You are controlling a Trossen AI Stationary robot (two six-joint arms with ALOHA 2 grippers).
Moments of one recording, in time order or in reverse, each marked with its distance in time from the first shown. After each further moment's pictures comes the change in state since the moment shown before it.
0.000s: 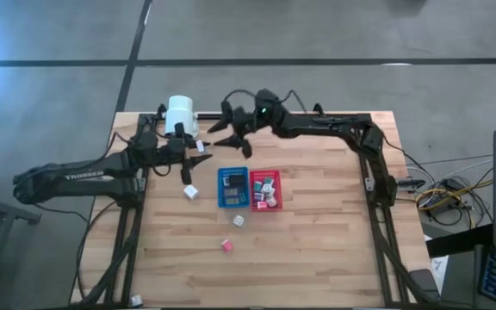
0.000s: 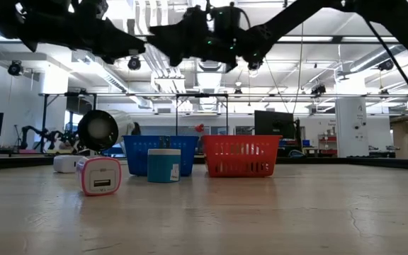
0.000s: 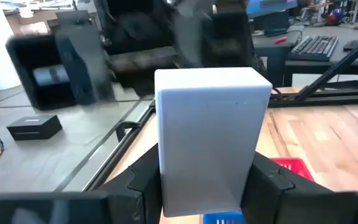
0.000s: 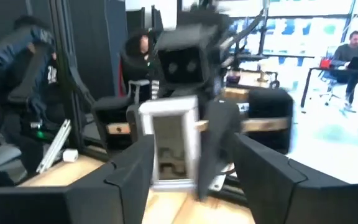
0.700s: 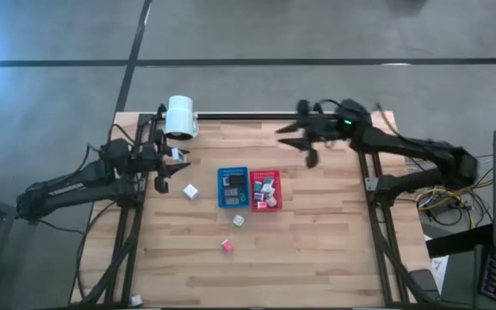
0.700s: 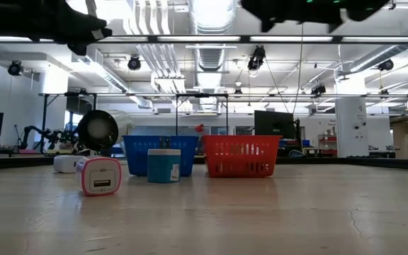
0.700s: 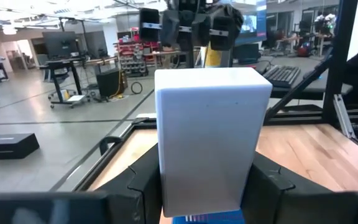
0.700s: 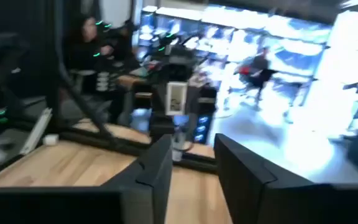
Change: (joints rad) left arm 0.001 -0.437 -0.069 -0.279 0.082 -0.062; right arm -0.044 -0.905 -0.755 -0.184 0.266 -0.185
